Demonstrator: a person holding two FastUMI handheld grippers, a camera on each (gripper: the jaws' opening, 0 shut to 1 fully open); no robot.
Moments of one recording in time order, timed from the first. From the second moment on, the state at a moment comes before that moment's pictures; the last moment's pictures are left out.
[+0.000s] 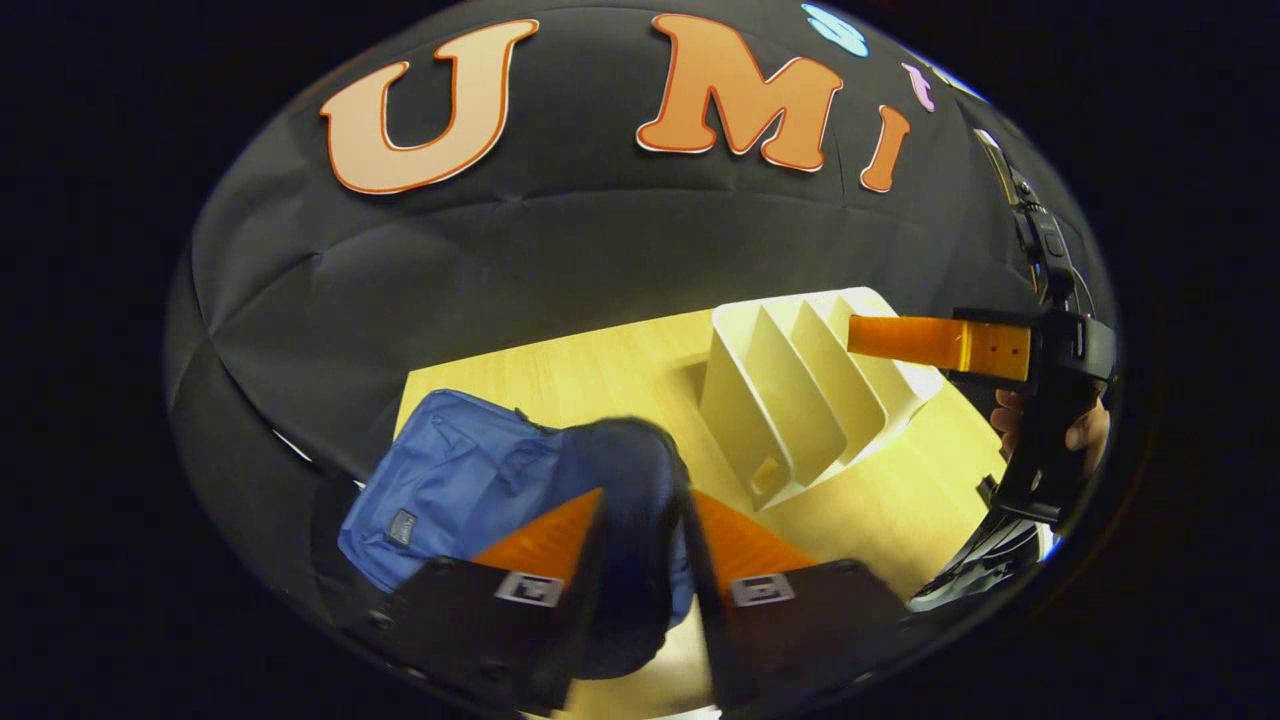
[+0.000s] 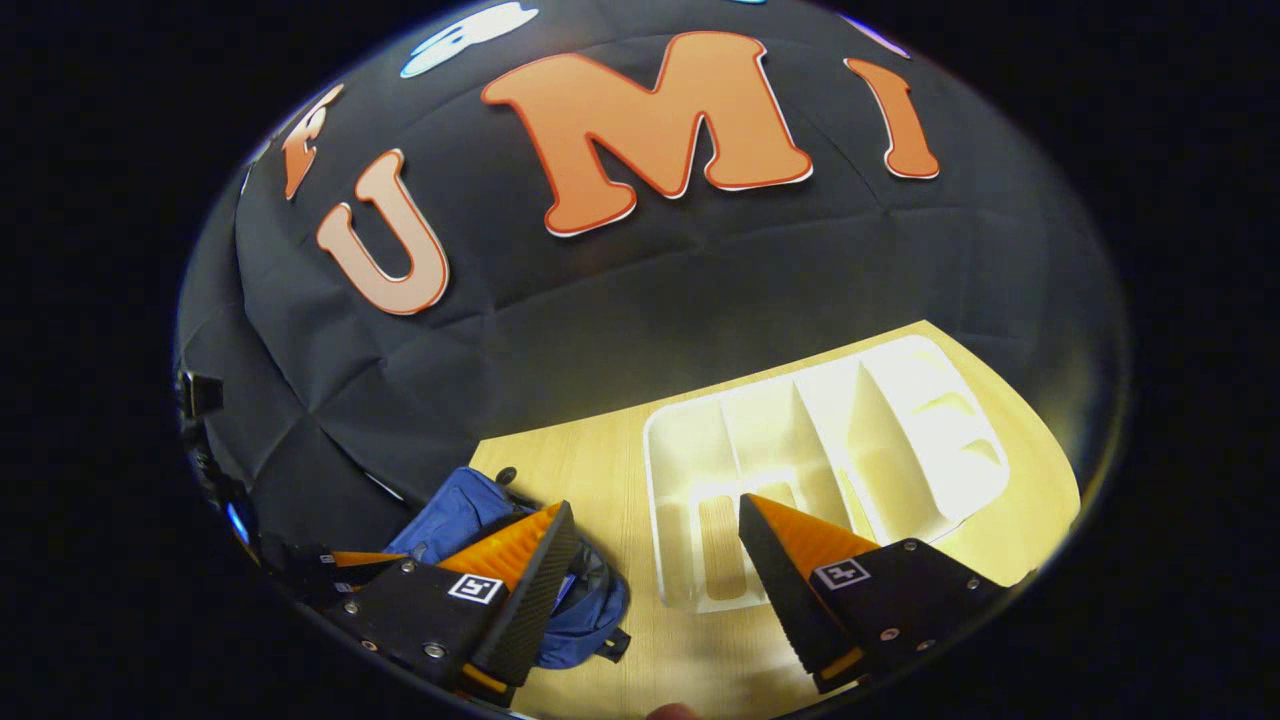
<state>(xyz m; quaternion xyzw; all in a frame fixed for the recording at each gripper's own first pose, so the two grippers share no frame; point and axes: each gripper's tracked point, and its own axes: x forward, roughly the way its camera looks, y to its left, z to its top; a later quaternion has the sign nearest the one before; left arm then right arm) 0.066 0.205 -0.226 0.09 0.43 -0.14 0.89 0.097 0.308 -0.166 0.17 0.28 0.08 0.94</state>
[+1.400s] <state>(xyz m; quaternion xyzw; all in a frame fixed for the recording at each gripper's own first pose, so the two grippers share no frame) 0.059 -0.013 -0.053 0.06 0.03 -0.02 1.00 0.059 0.095 -0.076 0.06 0.10 0.07 0.99</state>
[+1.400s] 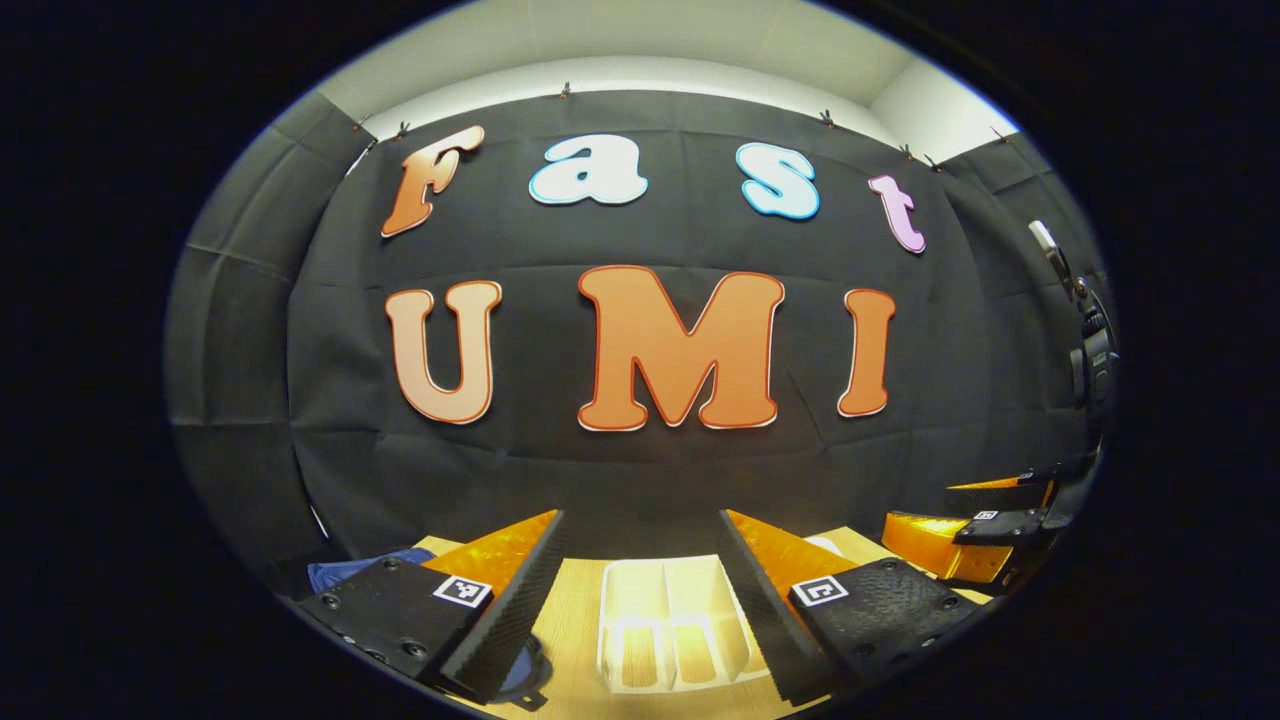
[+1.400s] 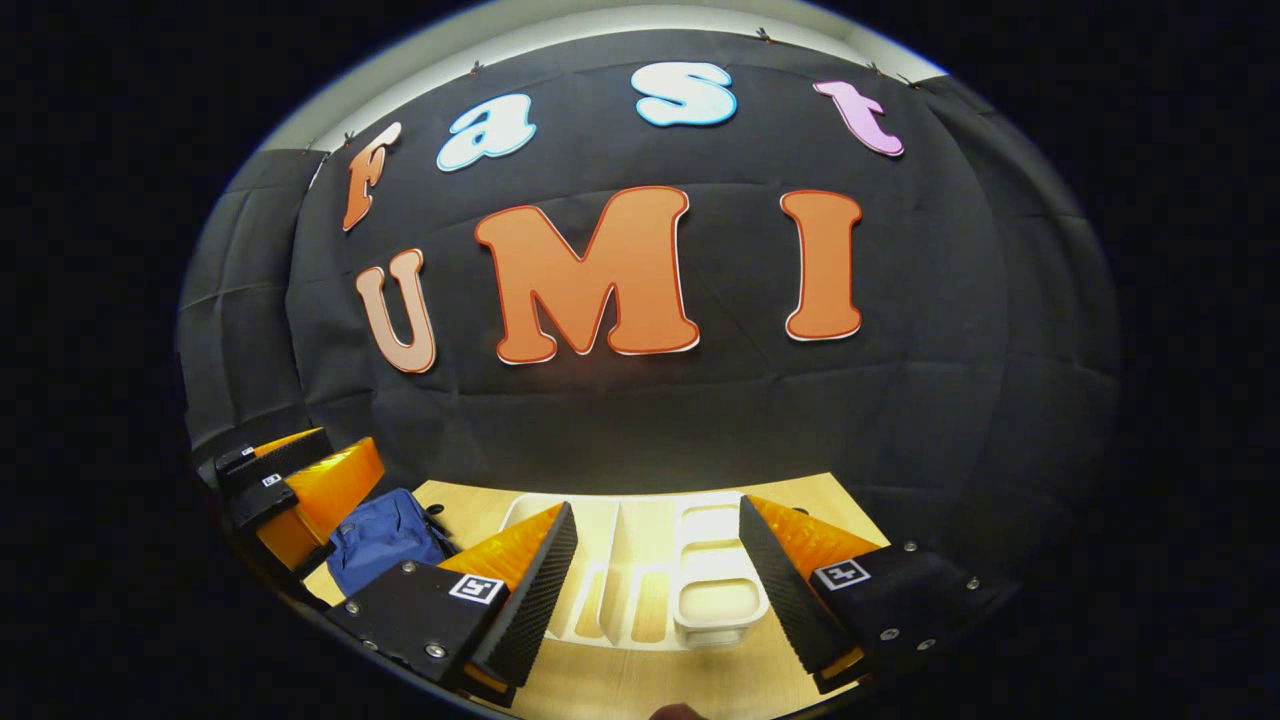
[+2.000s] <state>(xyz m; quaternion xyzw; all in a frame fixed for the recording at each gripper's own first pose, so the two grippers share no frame) 0.044 -0.028 -0.031 0.07 -0.01 0.00 1.00 0.048 0.067 -0.043 0.06 -0.01 0.04 1.00</state>
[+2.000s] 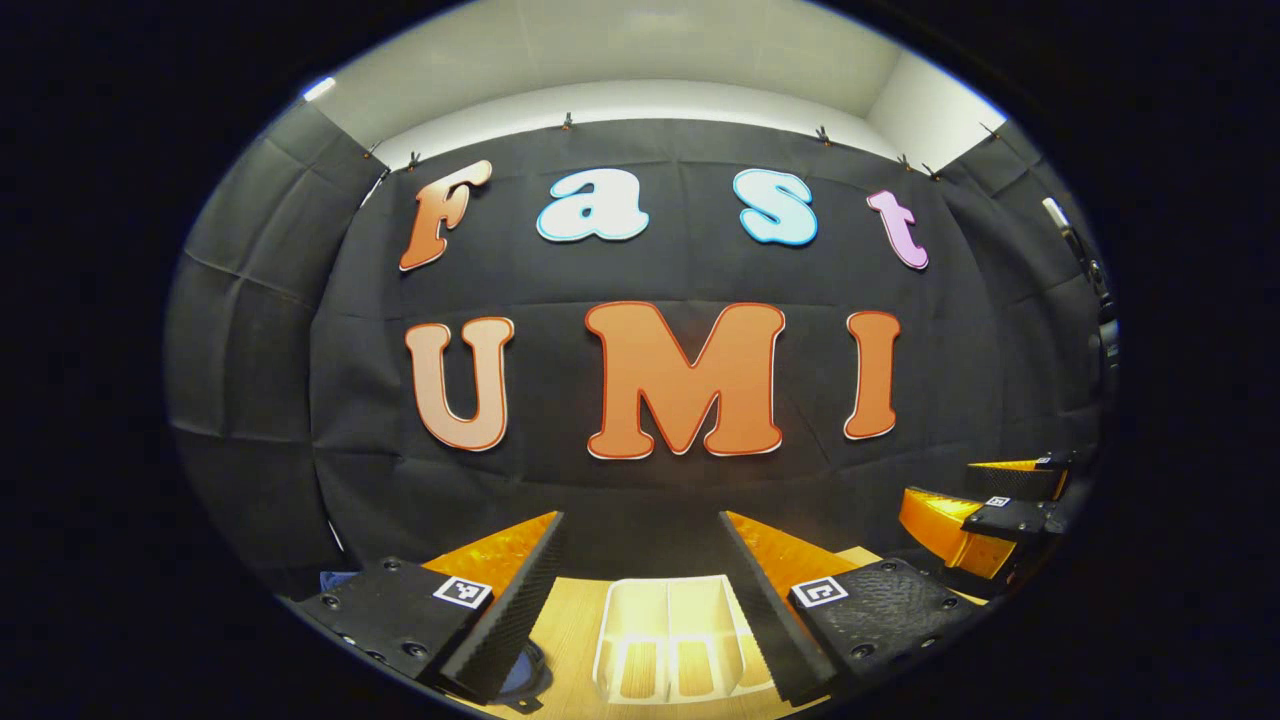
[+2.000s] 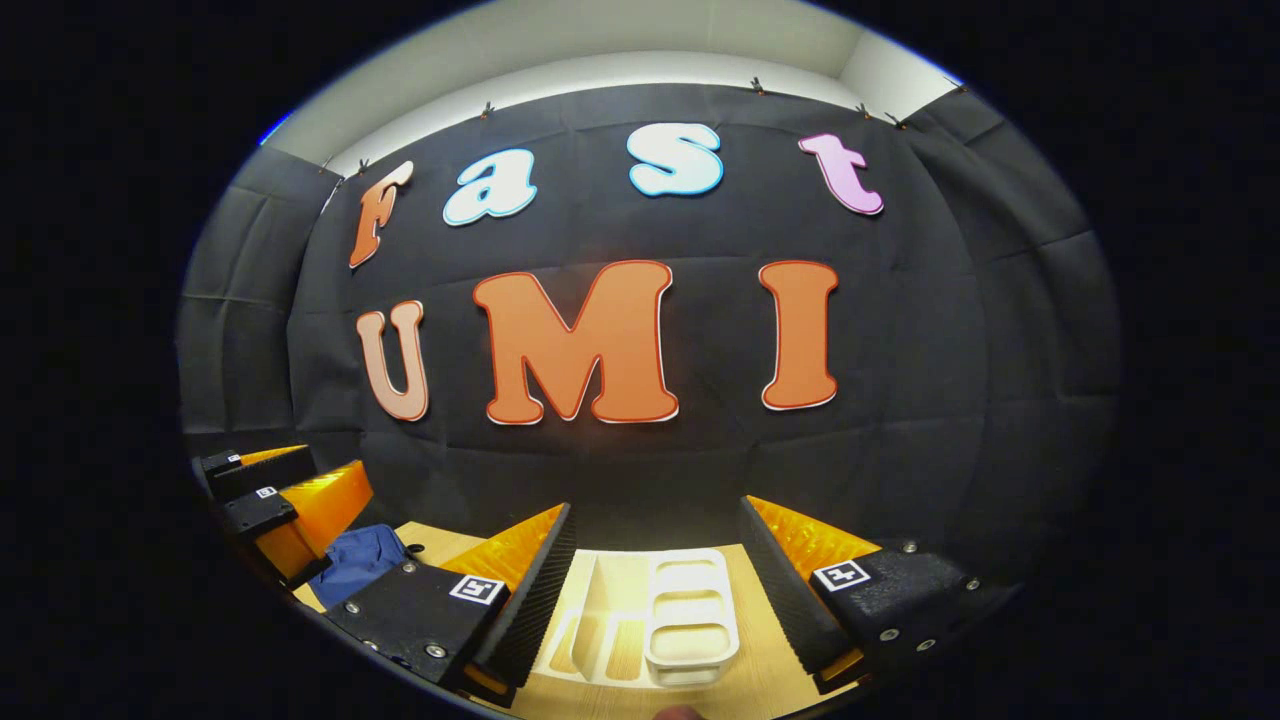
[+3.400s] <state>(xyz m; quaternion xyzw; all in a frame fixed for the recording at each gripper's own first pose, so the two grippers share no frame) 0.030 -0.066 -0.058 0.07 0.01 -0.03 1.00 0.031 0.034 -0.064 -0.01 0.00 0.01 1.00</state>
